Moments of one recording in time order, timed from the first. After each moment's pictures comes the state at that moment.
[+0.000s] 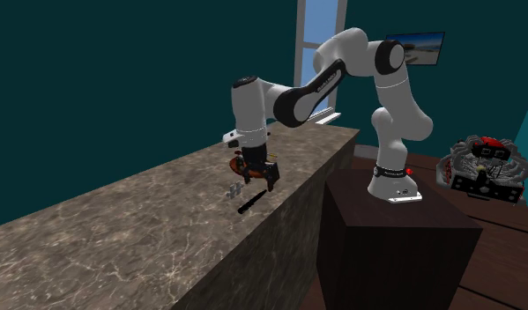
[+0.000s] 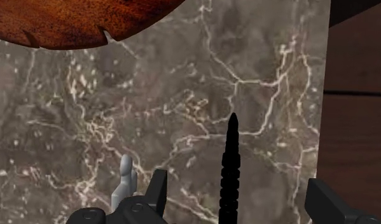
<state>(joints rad) 0.36 0.48 0.15 -1.60 -0.13 1.93 -0.44</state>
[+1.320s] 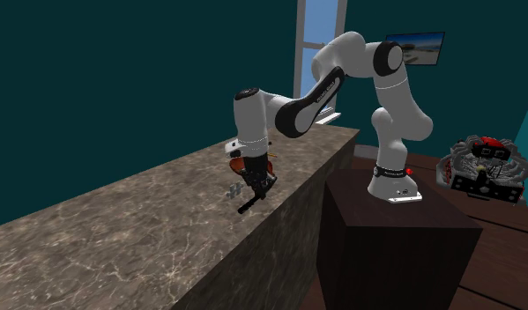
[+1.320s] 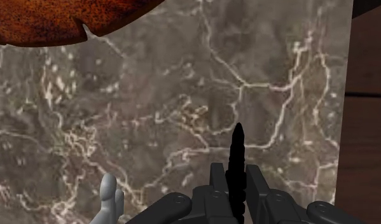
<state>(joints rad) 0.36 0.50 0.15 -1.66 -0.14 2.00 -0.43</state>
